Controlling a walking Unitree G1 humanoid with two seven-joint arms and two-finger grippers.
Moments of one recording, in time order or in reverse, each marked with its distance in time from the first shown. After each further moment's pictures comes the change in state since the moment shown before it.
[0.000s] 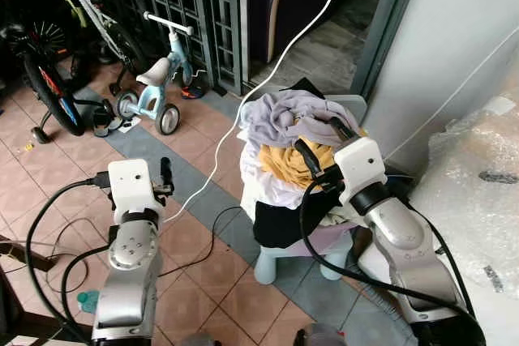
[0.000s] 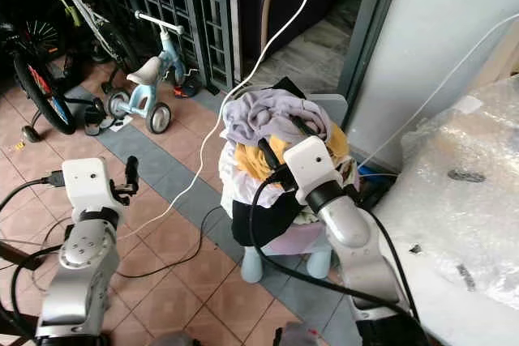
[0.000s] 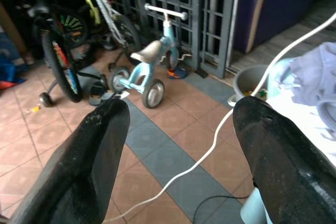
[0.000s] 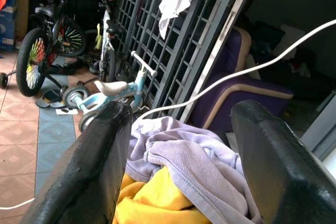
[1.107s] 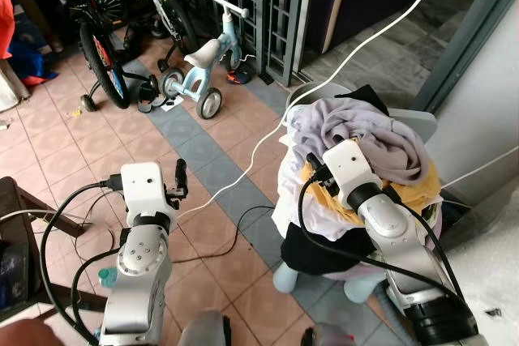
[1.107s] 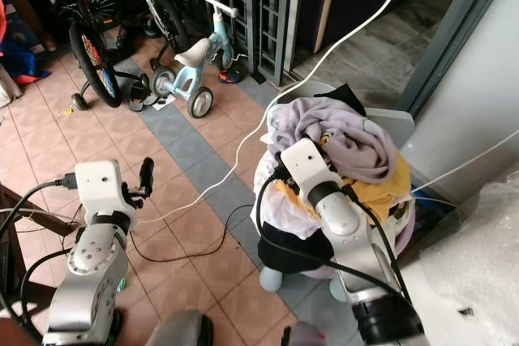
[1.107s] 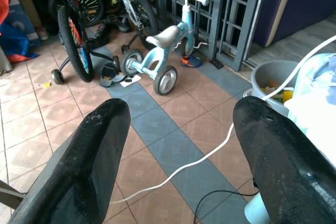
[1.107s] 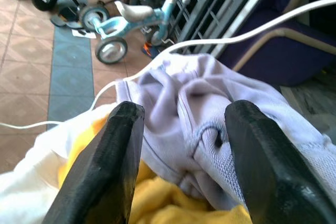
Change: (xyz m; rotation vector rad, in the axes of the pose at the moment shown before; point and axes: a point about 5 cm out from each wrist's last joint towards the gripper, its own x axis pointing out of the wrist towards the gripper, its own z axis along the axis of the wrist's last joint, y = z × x) left arm -0.008 -0.005 -0.002 -0.018 0.008 -0.057; right arm 0.008 -0.004 -0.052 -0.072 0.345 -0.078
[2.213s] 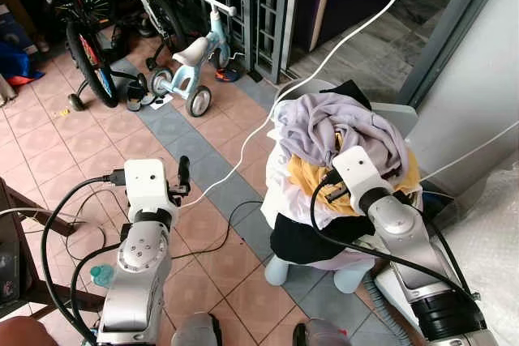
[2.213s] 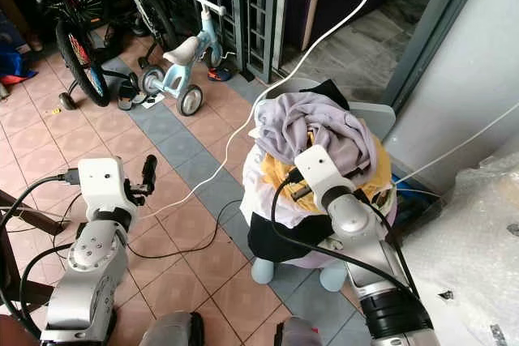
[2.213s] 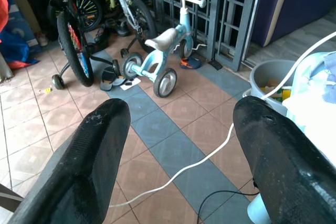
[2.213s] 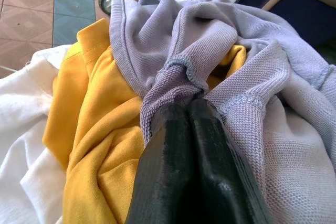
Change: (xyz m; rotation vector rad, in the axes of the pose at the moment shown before) left arm 0.002 0.008 0.001 0.026 -0.002 0.018; right arm -0.003 0.004 -0.022 -0.039 0.145 0.104
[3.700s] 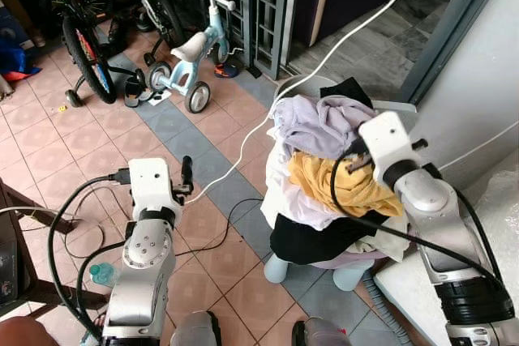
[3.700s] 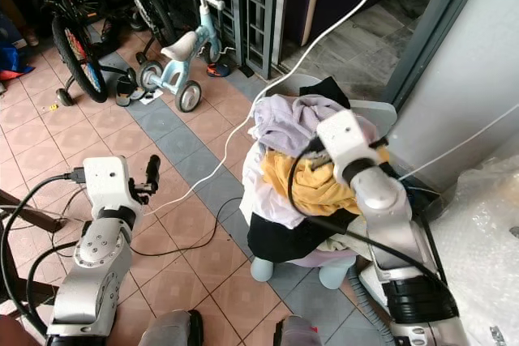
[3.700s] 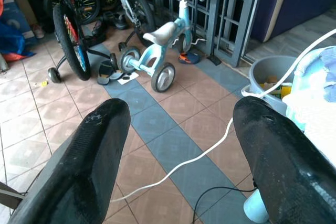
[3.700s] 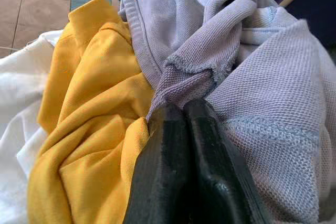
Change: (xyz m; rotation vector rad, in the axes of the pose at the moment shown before) left arm 0.005 -0.005 -0.001 -0.010 0.006 -0.003; right arm -0.008 -0.019 -0.001 -0.013 0.018 0.079
